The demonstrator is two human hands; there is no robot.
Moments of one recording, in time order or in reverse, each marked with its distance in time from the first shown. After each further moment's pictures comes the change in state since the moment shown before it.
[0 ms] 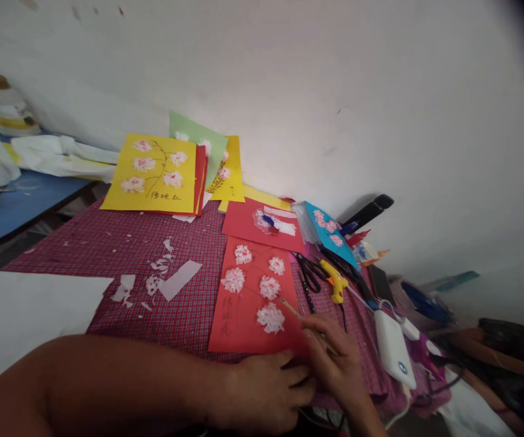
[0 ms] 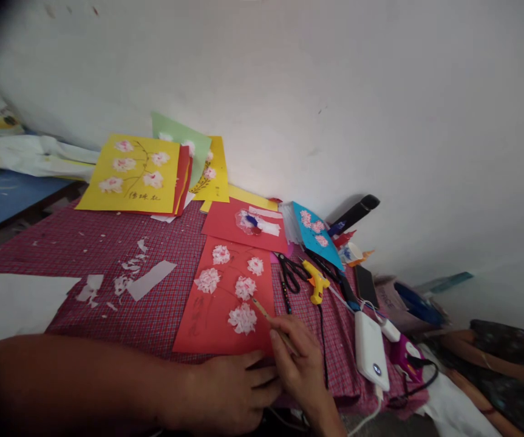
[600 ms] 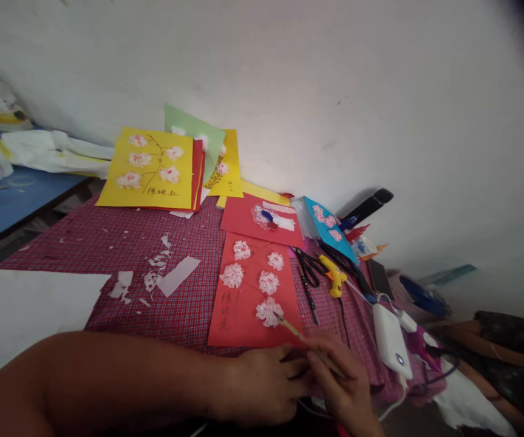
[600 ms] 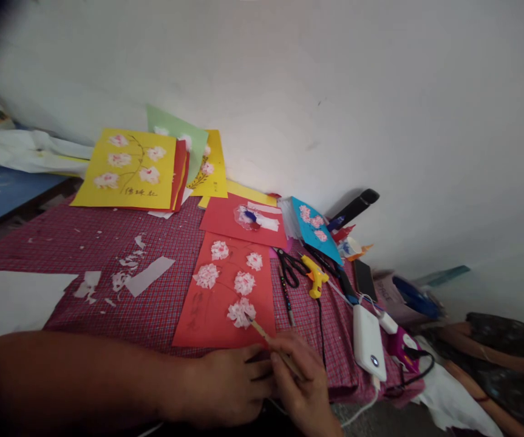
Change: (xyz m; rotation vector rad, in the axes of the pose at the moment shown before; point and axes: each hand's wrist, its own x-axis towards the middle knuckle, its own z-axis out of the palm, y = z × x) left_hand 0.001 -0.003 -0.003 -0.035 -0.011 0.030; right_hand -0.039 -0.007 -0.009 0.040 -0.067 0.079
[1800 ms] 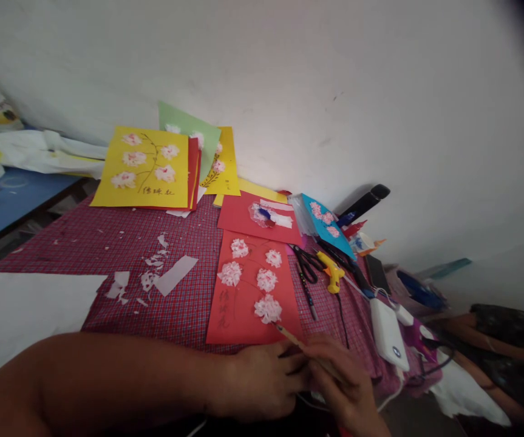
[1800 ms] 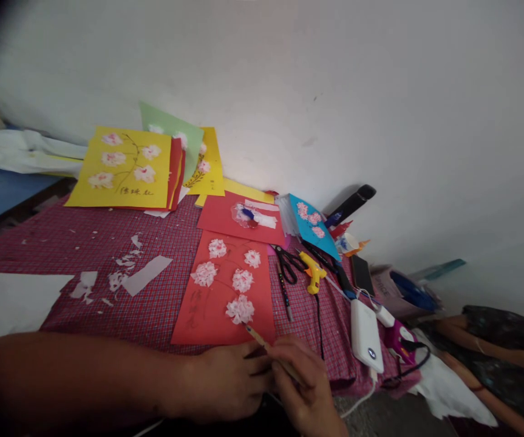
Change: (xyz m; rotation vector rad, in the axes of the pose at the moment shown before) left_hand -0.002 -0.001 0.001 -0.003 0.054 -0.002; right_hand -0.006 -0.002 -0.011 0.034 -0.093 -0.081
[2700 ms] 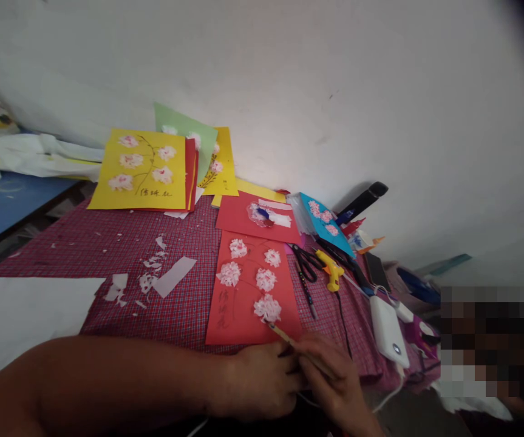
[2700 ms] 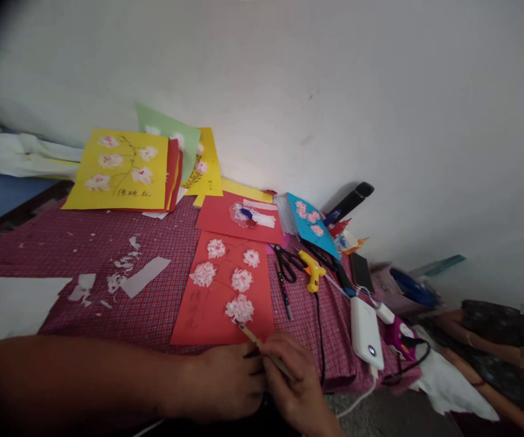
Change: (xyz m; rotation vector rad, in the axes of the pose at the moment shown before) left_hand 0.000 0.003 0.012 -0.024 0.008 0.004; right_hand 0.001 0.003 0.015 0.055 -0.060 0.057
